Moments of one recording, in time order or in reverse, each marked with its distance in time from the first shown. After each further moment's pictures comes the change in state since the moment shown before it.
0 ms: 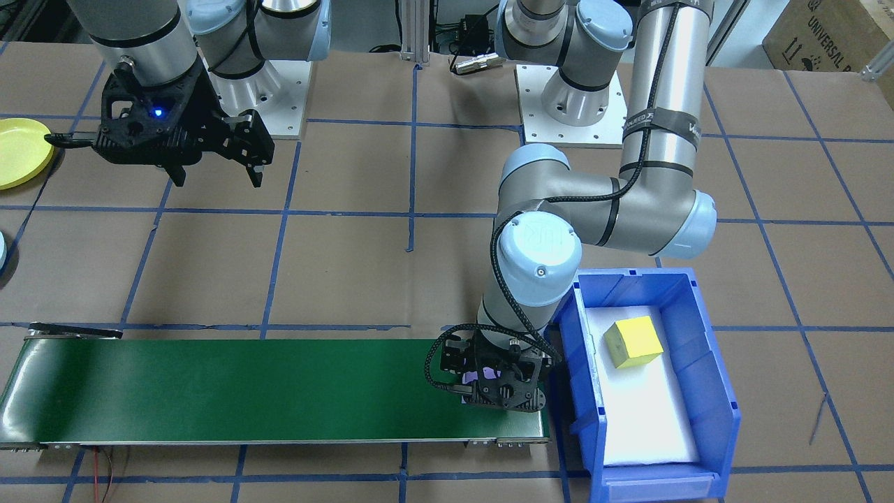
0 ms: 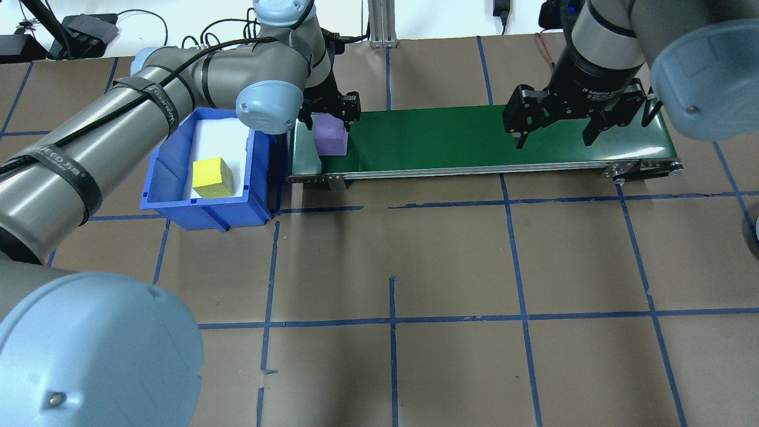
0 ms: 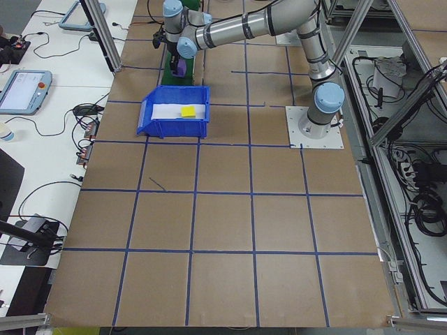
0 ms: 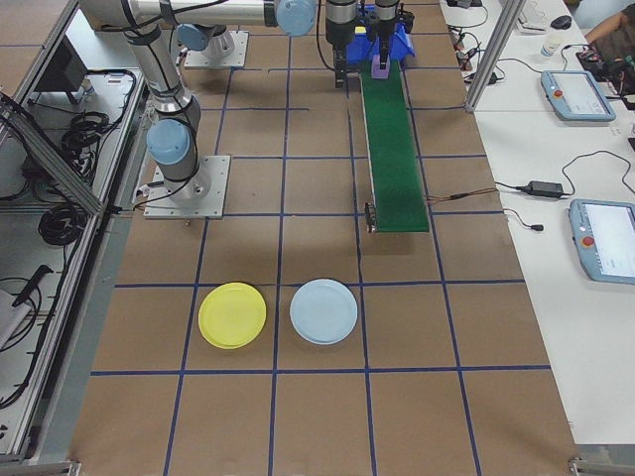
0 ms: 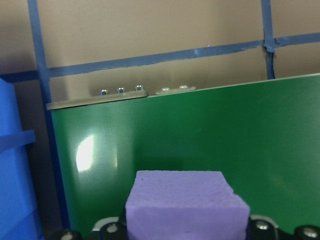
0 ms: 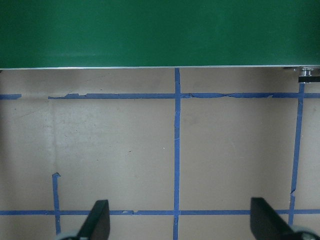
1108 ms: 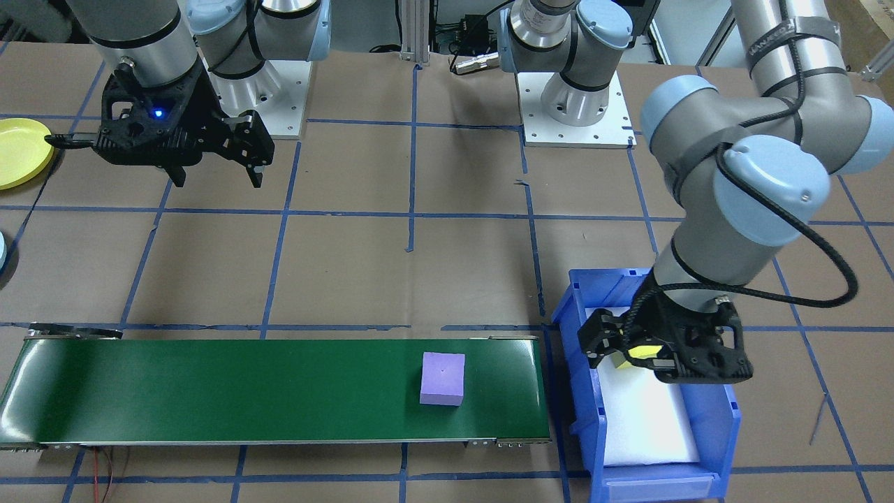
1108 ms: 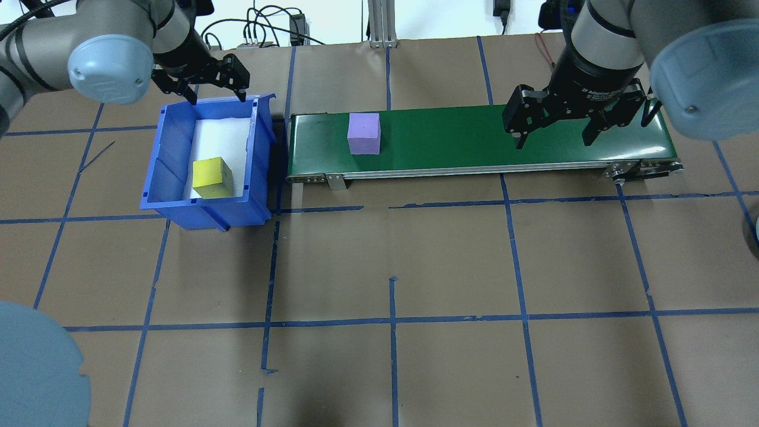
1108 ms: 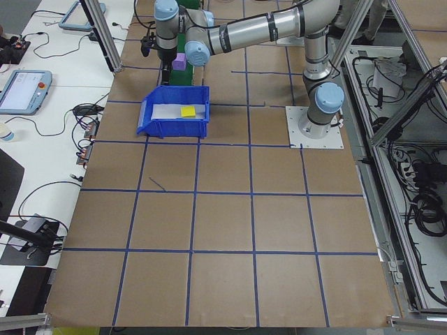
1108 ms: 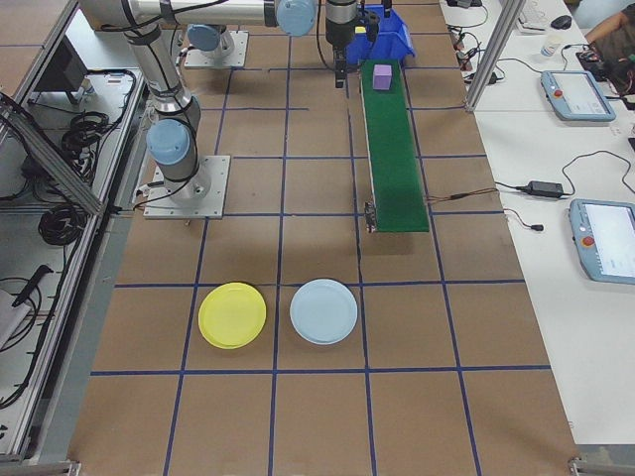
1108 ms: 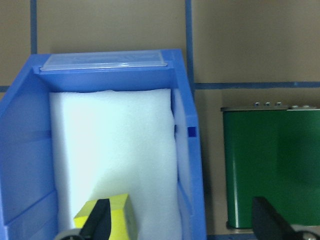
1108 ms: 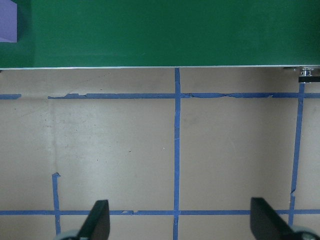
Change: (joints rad) left arm 0.309 0.185 -0.075 -0.109 -0.033 0.215; right arm 0.000 0.001 0.000 0.000 0.000 0.000
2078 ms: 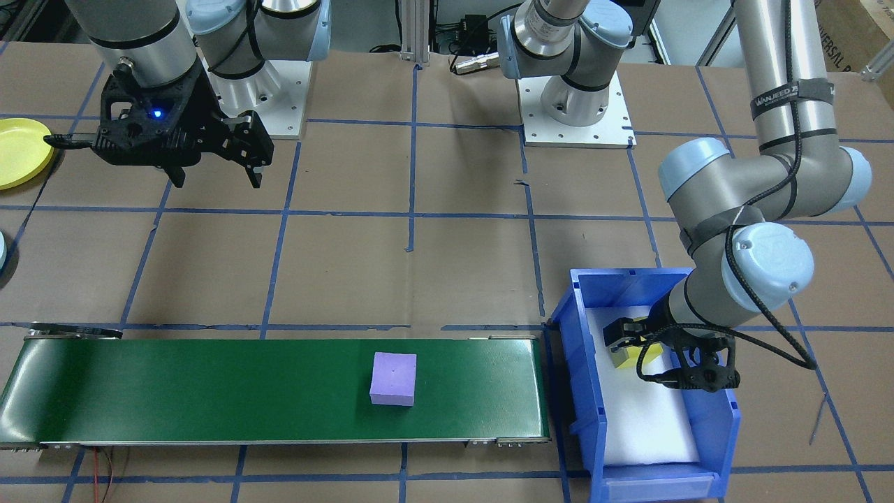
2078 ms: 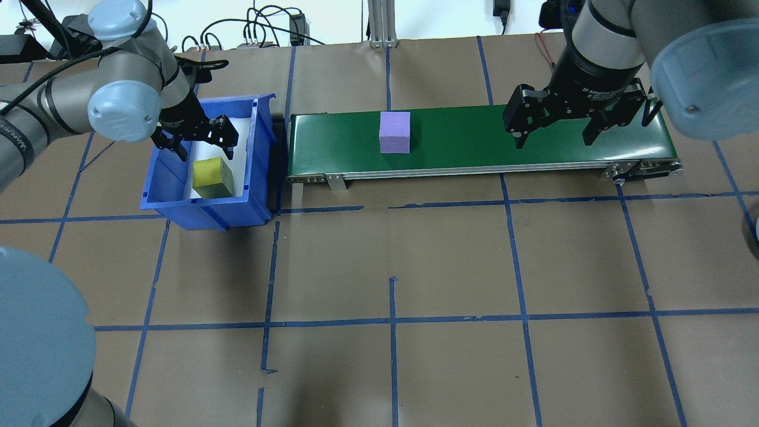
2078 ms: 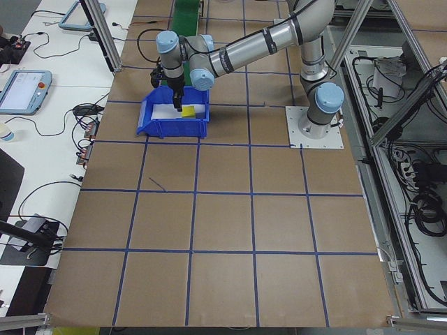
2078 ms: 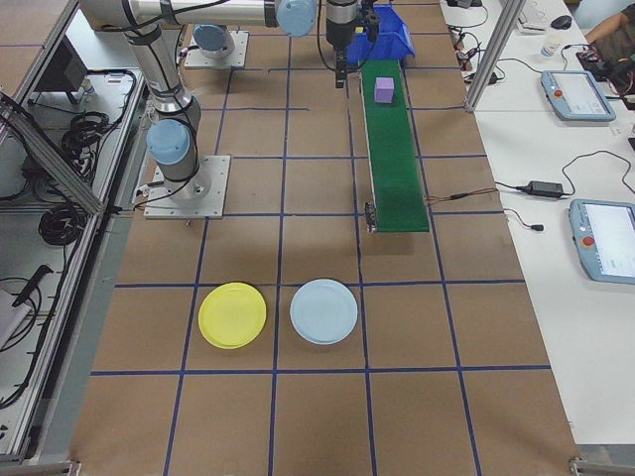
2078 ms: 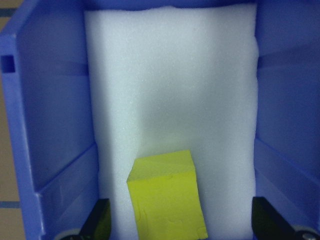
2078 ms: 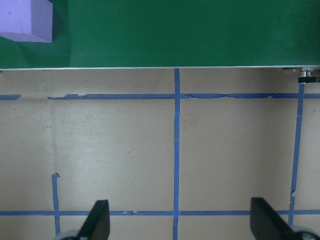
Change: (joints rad) left arm 0.039 -0.089 -0.108 -0.009 0.088 0.009; right arm -0.001 0.001 0.000 -0.002 0.000 -0.001
